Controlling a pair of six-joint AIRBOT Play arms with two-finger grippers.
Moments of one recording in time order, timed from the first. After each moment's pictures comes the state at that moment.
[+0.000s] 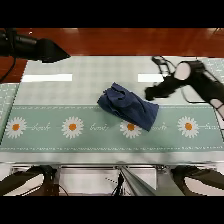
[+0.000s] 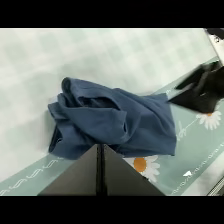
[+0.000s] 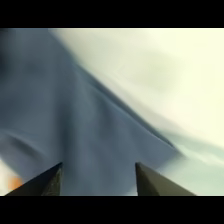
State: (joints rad) left arm -0.06 -1.21 1.53 0.84 -1.32 -1.27; right arm 0.18 -1.33 1.18 -1.48 1.25 1.55
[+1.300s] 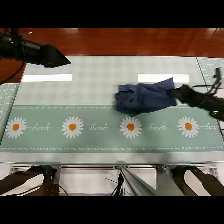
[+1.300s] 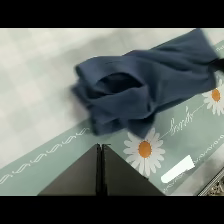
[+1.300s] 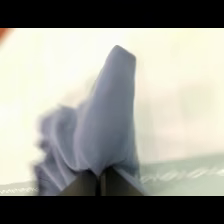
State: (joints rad) left arm -0.06 -1.25 1.53 0.87 -1.36 -1.27; right arm -0.32 -0.93 0.67 -0.55 0.86 1.16
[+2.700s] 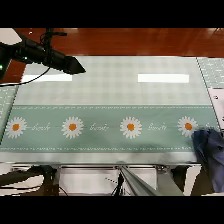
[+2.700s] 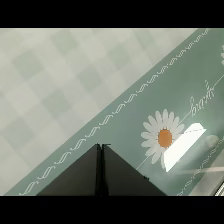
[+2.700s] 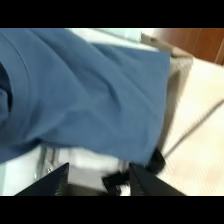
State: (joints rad) left arm -0.14 -1.41 1.53 0.87 -1.31 -1.09; right arm -1.30 -0.61 0.95 -1.70 1.66 1.55
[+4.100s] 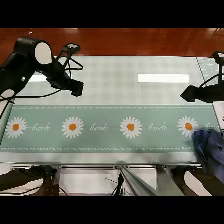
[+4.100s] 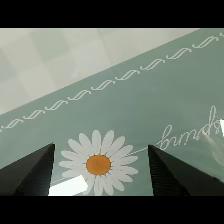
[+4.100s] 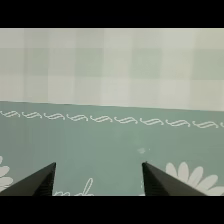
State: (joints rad) left arm -0.38 -1.38 1.46 1.54 -1.45 -1.54; right arm -0.19 -0.97 1.00 -1.31 1.17 1.35
